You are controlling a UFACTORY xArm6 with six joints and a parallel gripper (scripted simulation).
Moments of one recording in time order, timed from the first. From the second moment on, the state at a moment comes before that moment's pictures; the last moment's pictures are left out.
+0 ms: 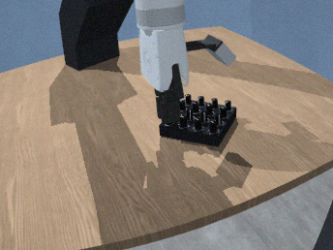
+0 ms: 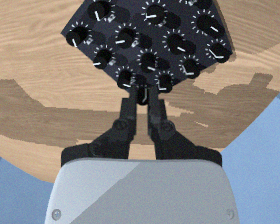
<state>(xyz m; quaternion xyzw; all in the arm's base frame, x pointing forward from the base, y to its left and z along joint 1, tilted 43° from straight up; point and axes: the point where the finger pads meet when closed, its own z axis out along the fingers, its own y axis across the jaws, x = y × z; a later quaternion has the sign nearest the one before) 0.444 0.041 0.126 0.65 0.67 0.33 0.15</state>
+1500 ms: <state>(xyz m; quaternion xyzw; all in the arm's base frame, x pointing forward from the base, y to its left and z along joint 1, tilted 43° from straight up) 0.444 0.041 0.126 0.36 0.86 0.25 0.26</state>
